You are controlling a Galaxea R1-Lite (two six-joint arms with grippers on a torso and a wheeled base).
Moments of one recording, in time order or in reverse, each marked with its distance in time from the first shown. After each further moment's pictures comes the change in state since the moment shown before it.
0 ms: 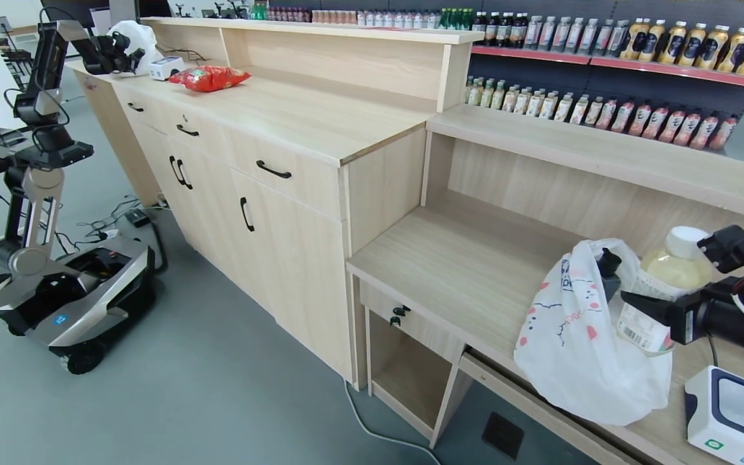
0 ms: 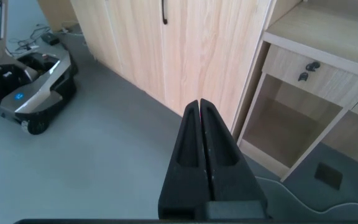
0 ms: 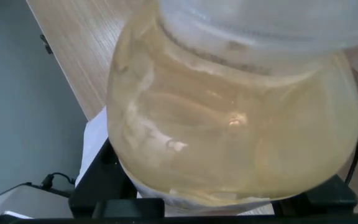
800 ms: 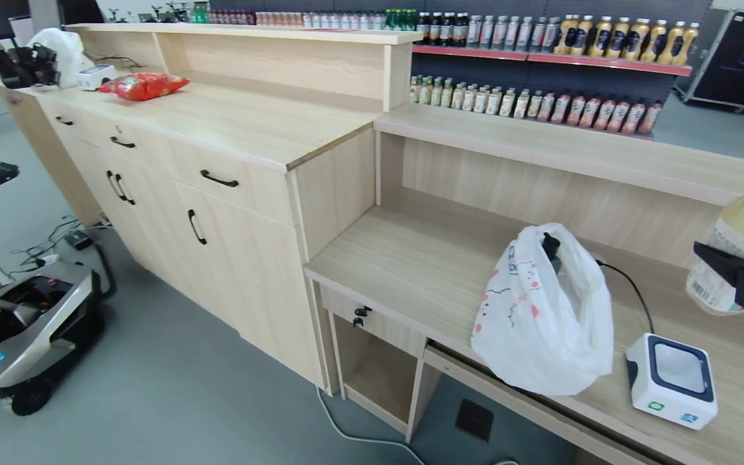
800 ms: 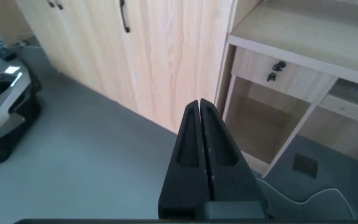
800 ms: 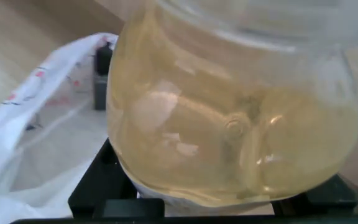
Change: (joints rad) left arm 0.000 0.000 0.000 0.000 0.000 0.000; right arm 0.000 -0.280 -0.011 0.019 -0.235 -0.045
